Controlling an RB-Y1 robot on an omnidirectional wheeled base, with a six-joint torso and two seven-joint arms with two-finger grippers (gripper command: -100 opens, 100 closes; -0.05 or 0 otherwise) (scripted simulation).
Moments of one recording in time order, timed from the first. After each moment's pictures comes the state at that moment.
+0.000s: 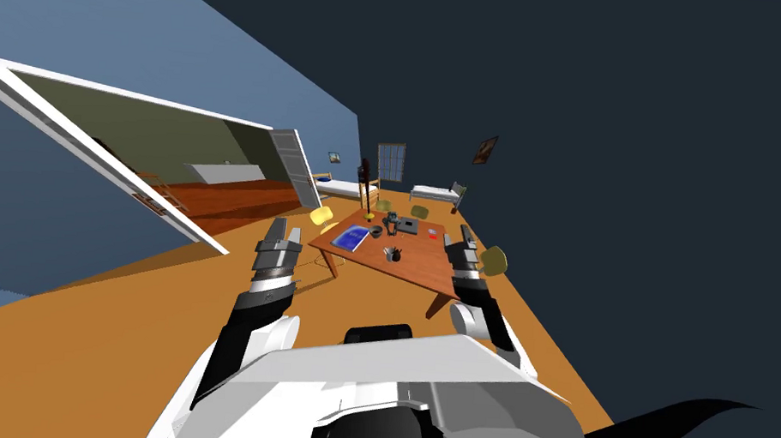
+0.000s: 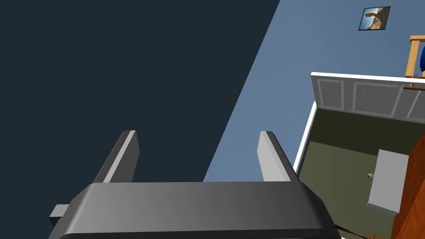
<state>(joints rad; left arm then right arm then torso) 0.54 0.00 0.01 -2.36 -0.09 -0.38 -0.09 0.48 -0.14 -0.03 -2.24 -0.15 -0.36 -0.05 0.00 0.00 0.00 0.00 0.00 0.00</state>
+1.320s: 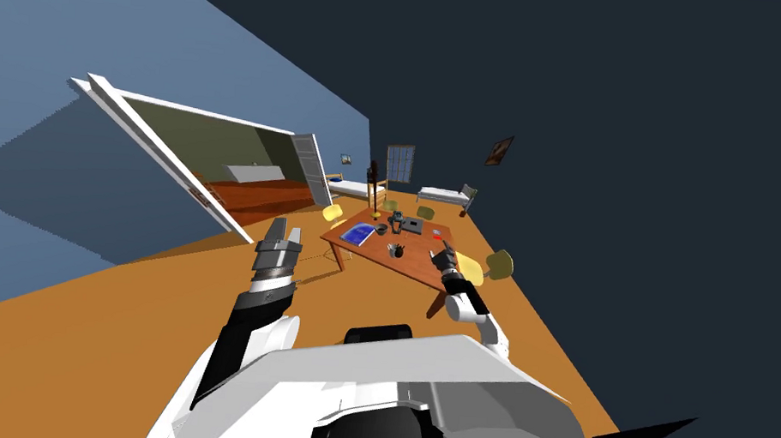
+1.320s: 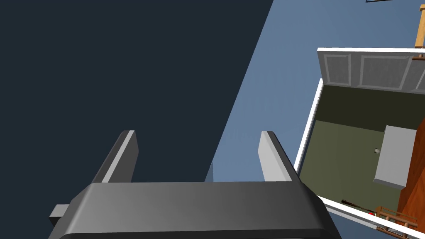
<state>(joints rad) 0.54 0.00 0.01 -2.36 -0.09 -0.38 -0.09 0.32 -0.24 -0.03 -1.89 -0.42 -0.06 -0.29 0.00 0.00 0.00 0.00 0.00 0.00</state>
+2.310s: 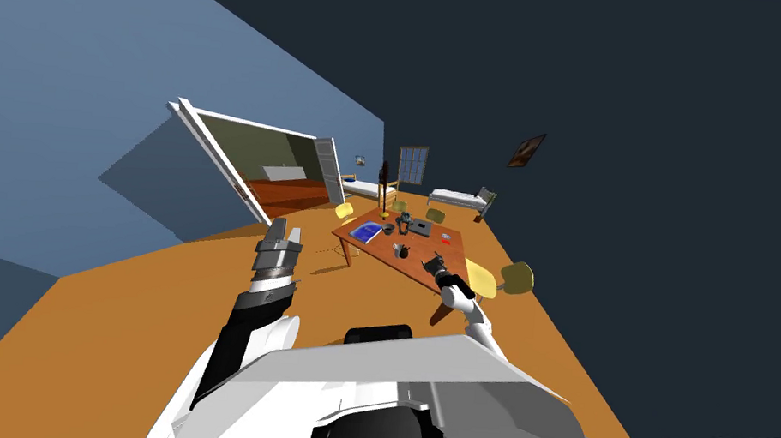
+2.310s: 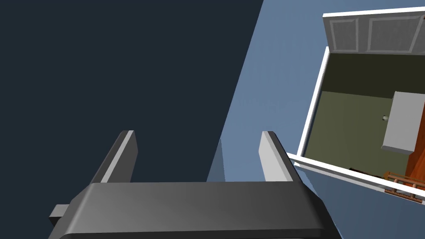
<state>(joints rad) 0.54 0.00 0.01 -2.36 -0.09 -0.38 -0.09 0.16 -0.28 -0.02 -1.59 -0.68 0.15 -0.49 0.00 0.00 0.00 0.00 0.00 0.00</state>
